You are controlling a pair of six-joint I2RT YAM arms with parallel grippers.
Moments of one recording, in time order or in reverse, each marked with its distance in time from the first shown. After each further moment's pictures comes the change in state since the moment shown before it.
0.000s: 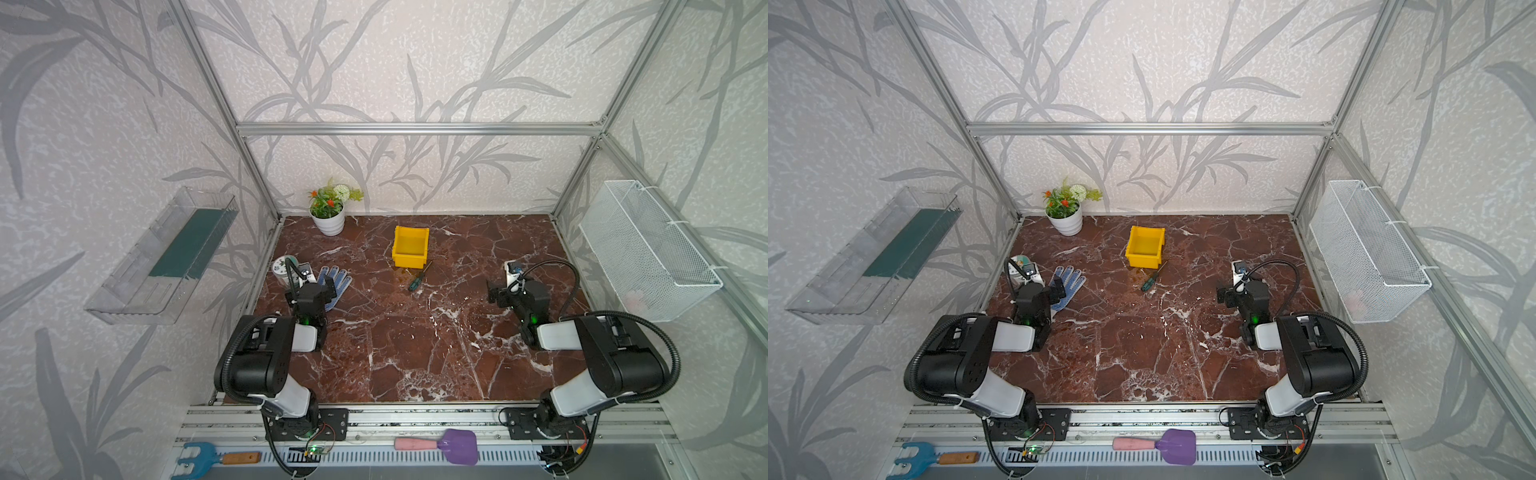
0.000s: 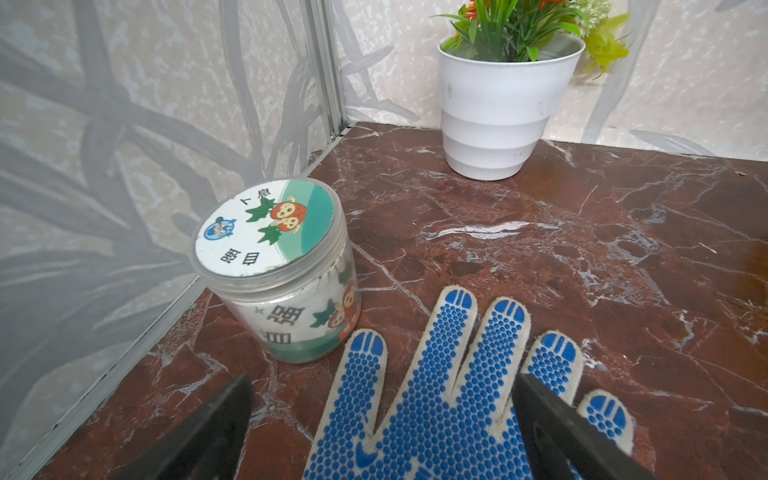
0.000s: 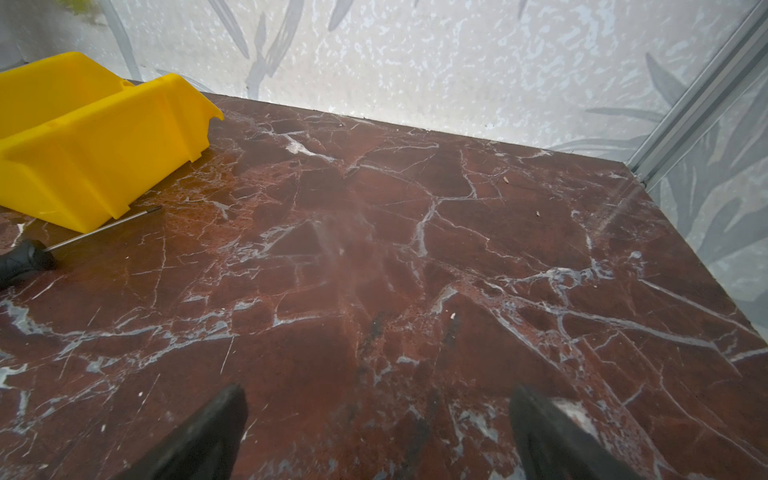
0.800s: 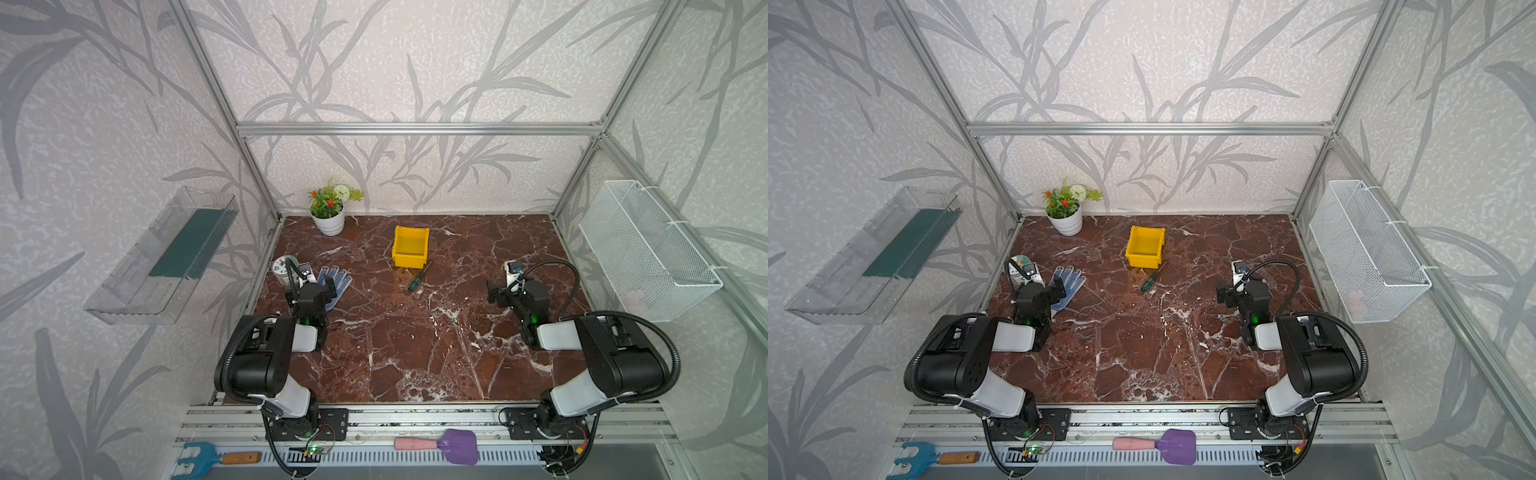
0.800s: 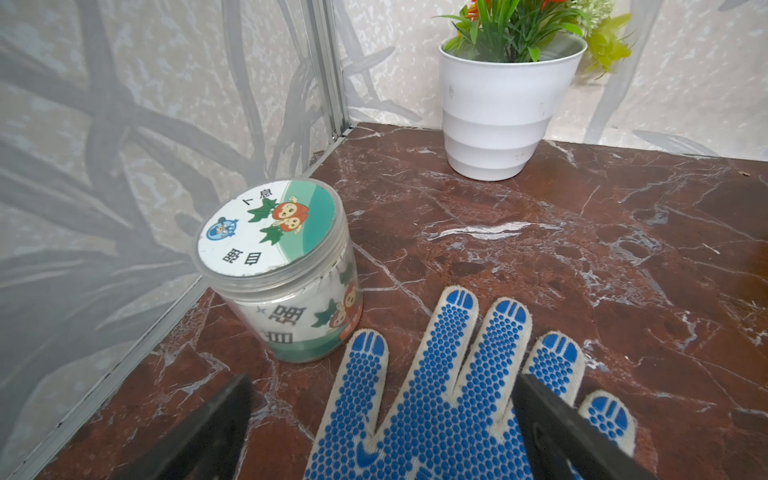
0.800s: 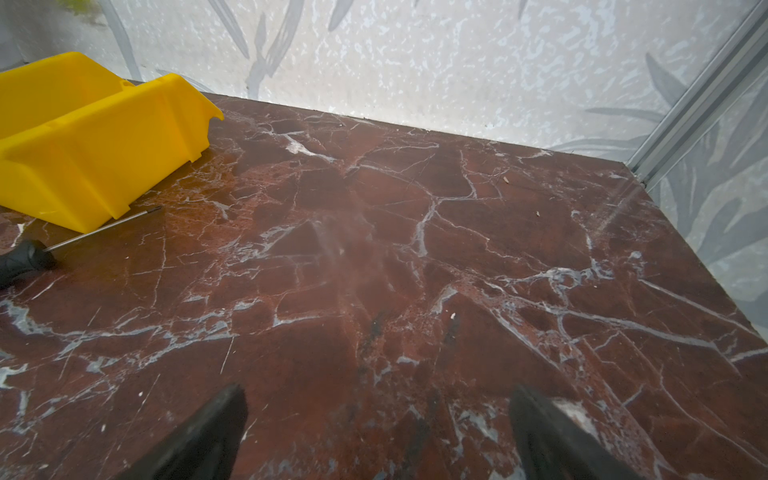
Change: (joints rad) left arm -0.008 0.000 0.000 0.000 -0.009 0.002; right arm 0.000 0.000 0.000 0.000 0.000 0.000
